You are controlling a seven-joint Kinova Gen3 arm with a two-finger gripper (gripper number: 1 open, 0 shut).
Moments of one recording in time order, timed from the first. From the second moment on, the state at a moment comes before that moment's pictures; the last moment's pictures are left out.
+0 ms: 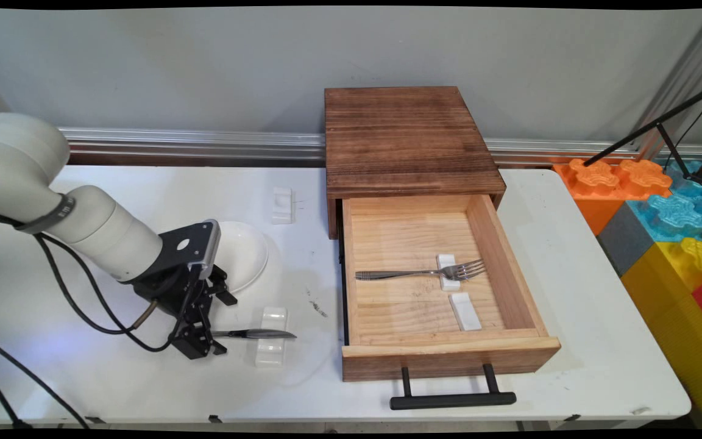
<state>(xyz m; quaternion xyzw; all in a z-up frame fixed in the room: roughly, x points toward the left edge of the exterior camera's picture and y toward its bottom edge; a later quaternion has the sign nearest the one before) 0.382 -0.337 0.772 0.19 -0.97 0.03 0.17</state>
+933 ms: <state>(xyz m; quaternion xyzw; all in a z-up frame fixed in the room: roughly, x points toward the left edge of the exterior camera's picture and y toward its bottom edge) 0.384 -0.332 0.771 0.18 -0.97 0.02 0.17</state>
